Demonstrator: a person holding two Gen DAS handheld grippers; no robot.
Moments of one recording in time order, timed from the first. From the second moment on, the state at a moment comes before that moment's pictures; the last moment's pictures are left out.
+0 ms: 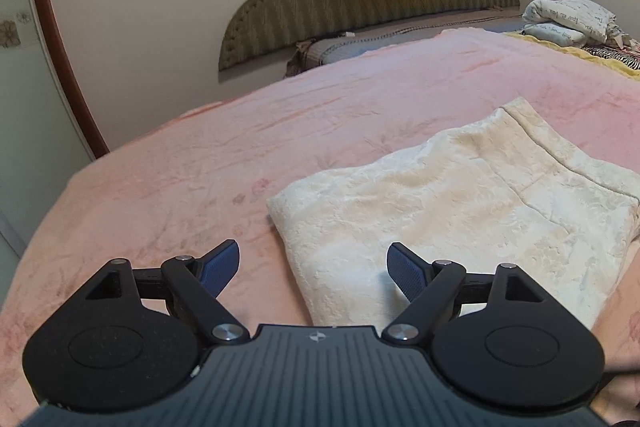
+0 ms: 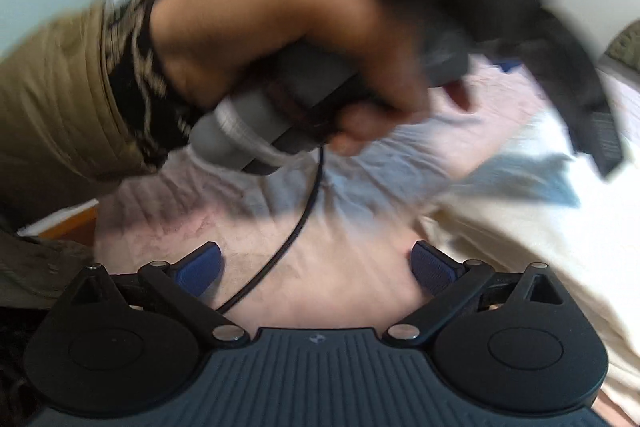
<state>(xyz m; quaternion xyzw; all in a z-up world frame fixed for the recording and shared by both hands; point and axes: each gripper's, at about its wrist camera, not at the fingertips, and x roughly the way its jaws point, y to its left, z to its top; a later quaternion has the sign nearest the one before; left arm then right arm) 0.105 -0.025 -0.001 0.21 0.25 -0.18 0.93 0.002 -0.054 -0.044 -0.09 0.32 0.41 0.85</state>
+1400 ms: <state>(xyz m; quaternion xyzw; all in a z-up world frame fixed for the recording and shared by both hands) 0.098 -0.080 -0.050 0.17 0.28 -0.20 0.92 0.068 -0.249 -0.072 0.00 0.28 0.15 0.95</state>
